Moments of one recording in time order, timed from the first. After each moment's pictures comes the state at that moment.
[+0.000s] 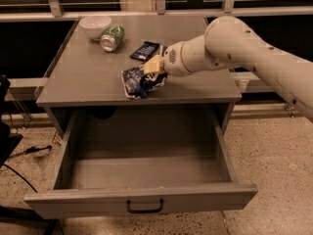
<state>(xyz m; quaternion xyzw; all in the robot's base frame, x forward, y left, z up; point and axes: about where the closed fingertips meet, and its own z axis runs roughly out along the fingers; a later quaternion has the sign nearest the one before) 0.681 -0.003 0.868 -0.14 0.87 0.33 0.34</state>
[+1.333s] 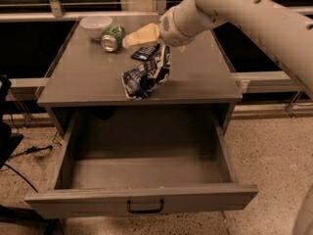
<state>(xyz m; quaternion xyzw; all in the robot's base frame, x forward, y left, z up) 0.706 -0.006 0.929 -0.17 0.90 0.23 0.33</state>
